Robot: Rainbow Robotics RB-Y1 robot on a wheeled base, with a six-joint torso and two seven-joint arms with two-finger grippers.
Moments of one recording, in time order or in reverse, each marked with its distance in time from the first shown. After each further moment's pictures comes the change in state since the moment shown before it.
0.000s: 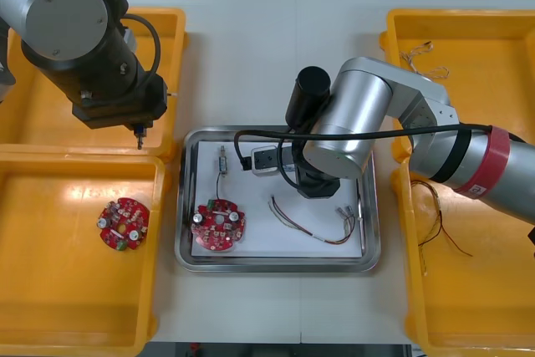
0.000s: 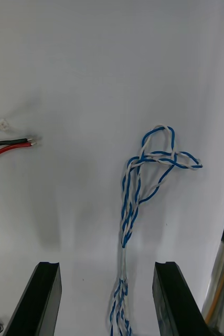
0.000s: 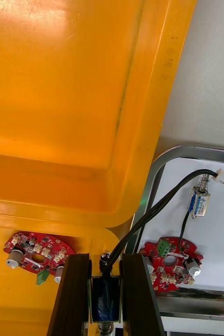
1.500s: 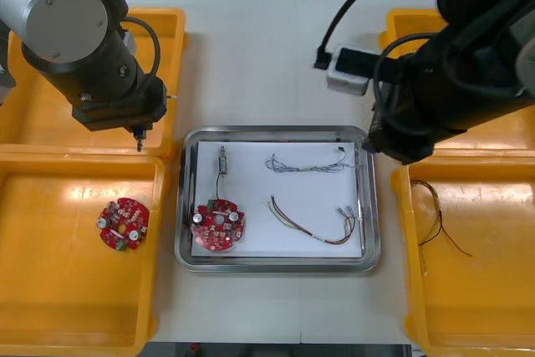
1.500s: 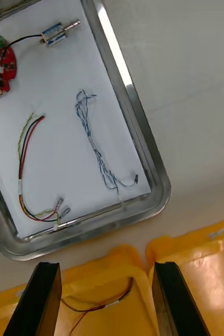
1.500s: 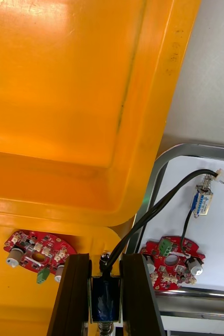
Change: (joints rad) right arm 0.155 -0.167 -0.684 -0.545 -0.319 0.472 -0.359; left arm 0.008 0.000 0.000 -0.001 0.000 0.000 0.000
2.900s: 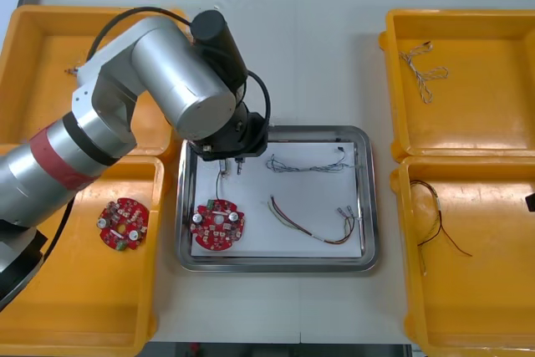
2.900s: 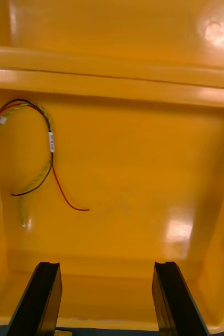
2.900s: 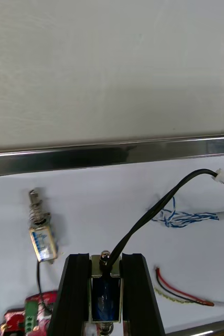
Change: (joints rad) right arm 0.717 -0.155 -0.592 -0.079 0.067 0.000 -0.487; left arm -0.026 -0.231 -0.307 0.127 -0.168 -0.362 0.009
